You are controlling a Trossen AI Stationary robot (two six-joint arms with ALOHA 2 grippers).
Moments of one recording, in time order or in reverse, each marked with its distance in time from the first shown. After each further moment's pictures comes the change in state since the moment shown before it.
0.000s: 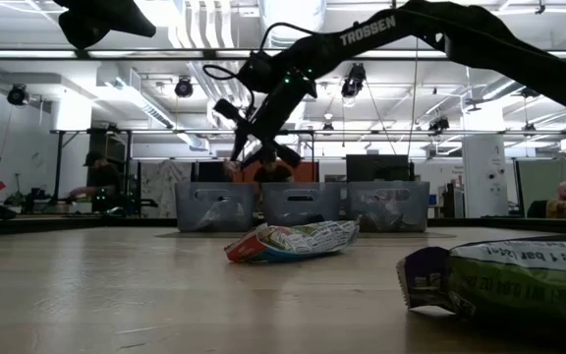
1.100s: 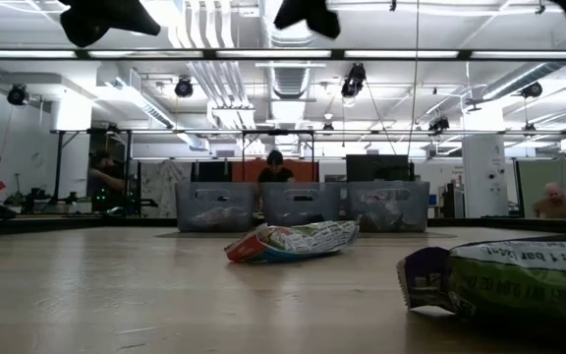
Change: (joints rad) left arm 0.000 0.004 -0.001 0.023 -0.061 -0.012; right arm 0.242 -0.460 -0.014 -0.459 0.005 -0.573
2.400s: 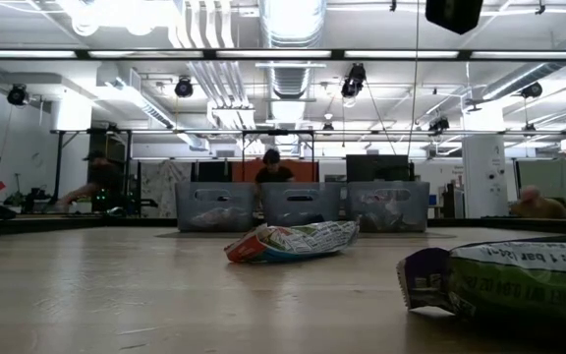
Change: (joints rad) left arm 0.011 0.178 0.126 0.498 0.196 0.196; right arm 0.543 -0.786 -1.243 0.842 0.339 0.536
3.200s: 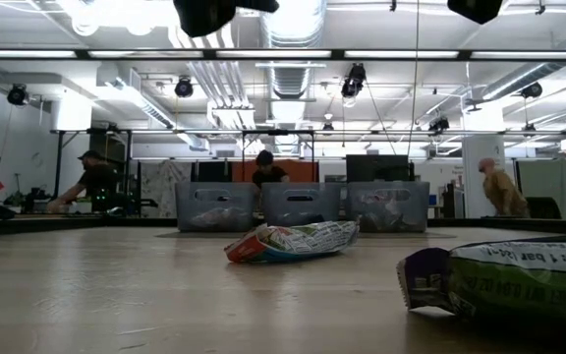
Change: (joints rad) left arm 0.060 0.474 0.322 -0.357 0.318 -0.130; right arm 0.006 -0.158 -0.015 -0.125 0.021 -0.062
